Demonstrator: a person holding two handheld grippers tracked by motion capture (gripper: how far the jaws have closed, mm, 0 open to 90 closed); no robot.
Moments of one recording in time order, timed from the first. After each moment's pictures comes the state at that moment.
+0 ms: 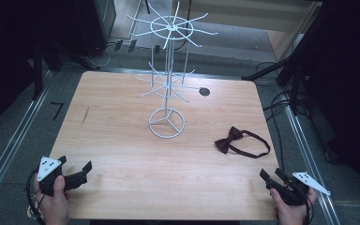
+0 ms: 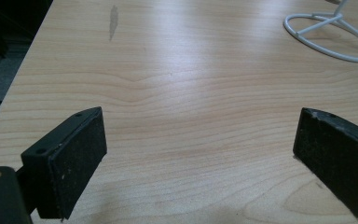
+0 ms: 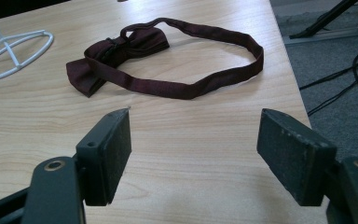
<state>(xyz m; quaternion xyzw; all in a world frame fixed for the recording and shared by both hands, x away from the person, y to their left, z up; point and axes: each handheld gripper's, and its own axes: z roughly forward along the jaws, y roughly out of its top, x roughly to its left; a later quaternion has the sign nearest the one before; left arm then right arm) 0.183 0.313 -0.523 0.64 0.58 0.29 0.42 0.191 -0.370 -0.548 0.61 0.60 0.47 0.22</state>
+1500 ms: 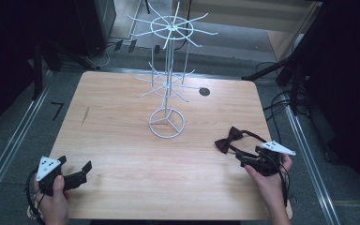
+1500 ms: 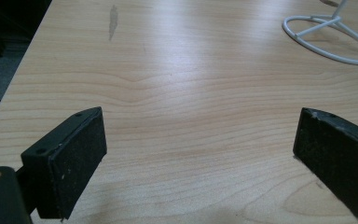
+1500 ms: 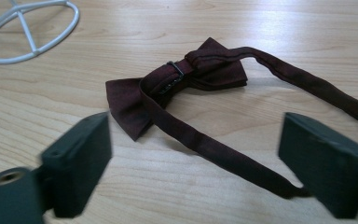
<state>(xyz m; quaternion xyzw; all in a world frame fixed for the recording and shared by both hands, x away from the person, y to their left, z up) 0.183 0.314 -0.523 0.64 0.58 0.28 0.42 0.270 -0.299 -0.516 0.56 0.70 0.40 0.20</state>
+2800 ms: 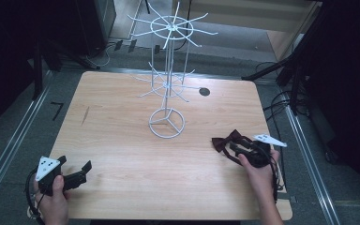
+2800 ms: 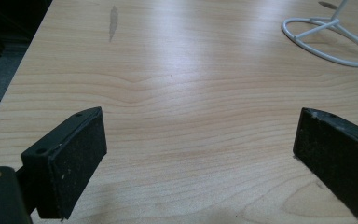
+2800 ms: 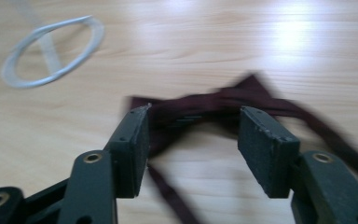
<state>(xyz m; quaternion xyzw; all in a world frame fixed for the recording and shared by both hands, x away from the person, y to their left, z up) 0.183 0.315 -0.523 0.64 0.58 0.28 0.43 0.295 -0.293 -0.520 0.57 0.67 0.43 0.18</state>
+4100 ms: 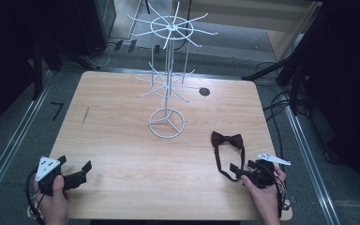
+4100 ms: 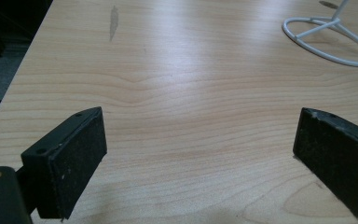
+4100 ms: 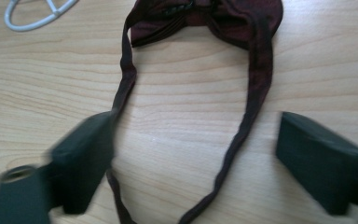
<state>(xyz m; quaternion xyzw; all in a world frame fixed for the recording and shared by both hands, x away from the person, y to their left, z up) 0.183 0.315 -0.523 0.64 0.58 0.28 0.42 0.241 -0.287 -0.538 0.59 0.69 0.40 0.11</state>
